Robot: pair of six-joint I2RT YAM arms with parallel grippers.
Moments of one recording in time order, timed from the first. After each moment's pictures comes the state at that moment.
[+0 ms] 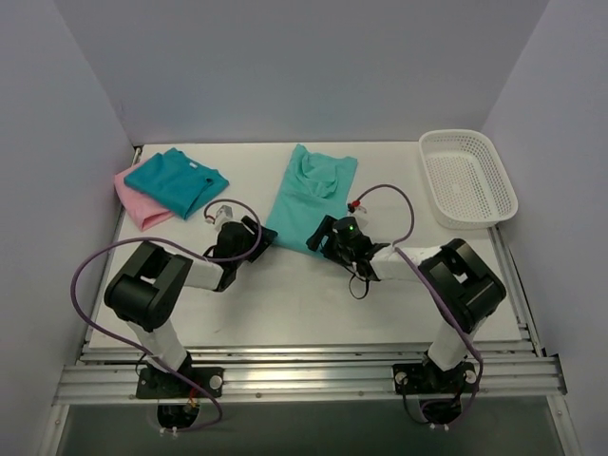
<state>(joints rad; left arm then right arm) -0.46 1.75 0.61 0.65 -0.09 -1.11 0.63 1.74 0.77 0.30 0.13 0.94</state>
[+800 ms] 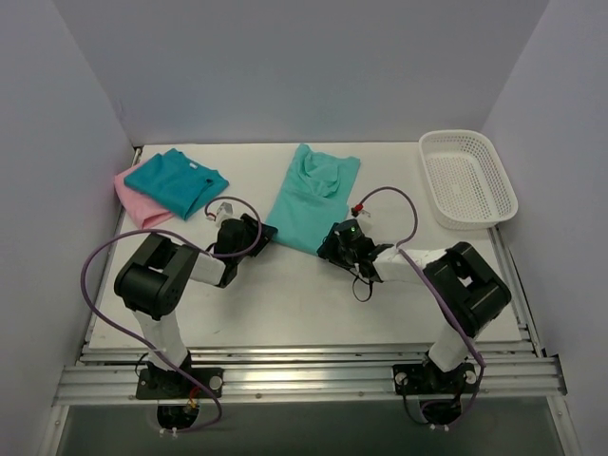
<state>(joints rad) -0.42 1.85 0.65 0.75 -0.04 -1.12 0.62 1.67 0.72 0.17 0.15 0.92</state>
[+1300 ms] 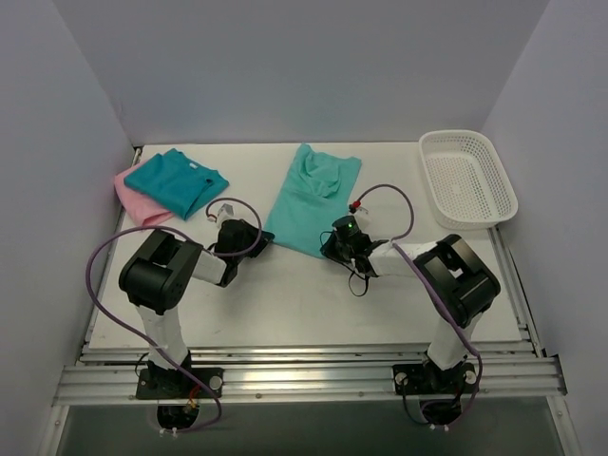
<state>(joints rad) -0.41 1.89 0.65 0.76 -0.03 -1.12 0.61 1.77 0.80 0.23 0.15 0.91</state>
